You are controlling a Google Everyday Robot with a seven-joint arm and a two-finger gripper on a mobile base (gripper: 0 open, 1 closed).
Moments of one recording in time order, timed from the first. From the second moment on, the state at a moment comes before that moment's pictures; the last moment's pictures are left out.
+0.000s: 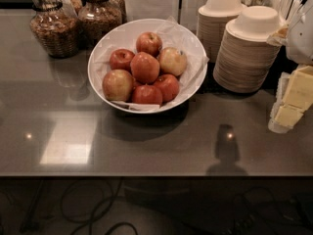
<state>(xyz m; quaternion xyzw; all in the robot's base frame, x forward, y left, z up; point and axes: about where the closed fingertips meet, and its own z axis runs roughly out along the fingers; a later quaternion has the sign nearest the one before) 0.438 -0.217 0.977 -0.60 0.78 -0.03 0.16</state>
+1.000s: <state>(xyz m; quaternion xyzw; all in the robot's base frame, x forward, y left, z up) 0.461 -0.161 0.976 -0.66 0.72 -0.04 0.19</state>
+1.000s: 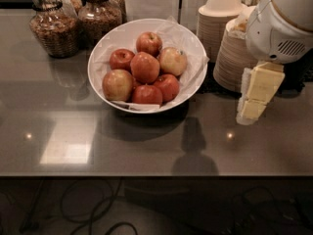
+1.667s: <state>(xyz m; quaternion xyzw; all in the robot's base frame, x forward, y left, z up) 0.482 -0.113 0.979 -0.72 0.66 -0.03 0.22</state>
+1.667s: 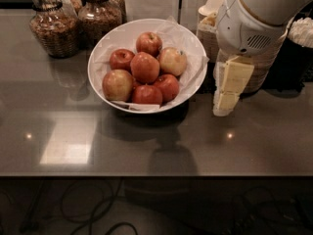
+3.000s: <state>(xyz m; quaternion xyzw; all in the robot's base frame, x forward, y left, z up) 0.534 -0.055 0.976 -0.75 0.58 0.07 0.32</state>
